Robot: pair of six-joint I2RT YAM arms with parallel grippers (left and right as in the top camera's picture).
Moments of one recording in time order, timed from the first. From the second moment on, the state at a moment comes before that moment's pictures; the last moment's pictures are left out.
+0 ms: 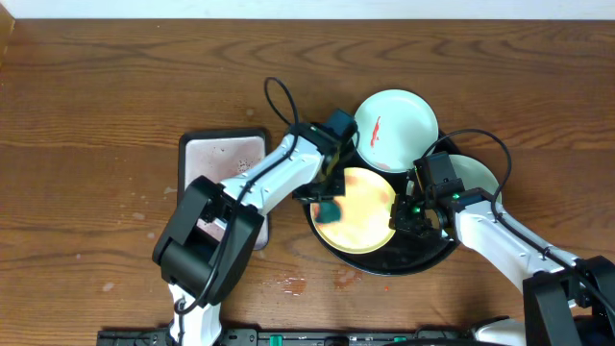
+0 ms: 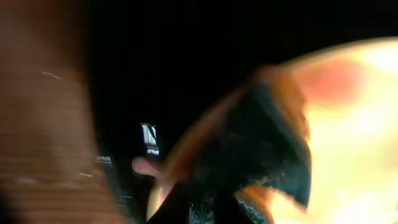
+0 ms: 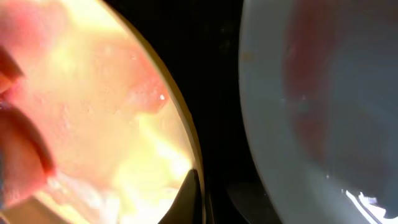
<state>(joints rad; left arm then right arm) -0.61 1.99 1.37 -0.91 0.07 -0.64 0.31 1.53 0.67 -0.45 -0.26 0.54</state>
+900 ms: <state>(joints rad) -0.70 2.01 1.35 -0.70 0.51 -0.64 0.32 1.53 0.68 -0.46 -0.26 0.57</state>
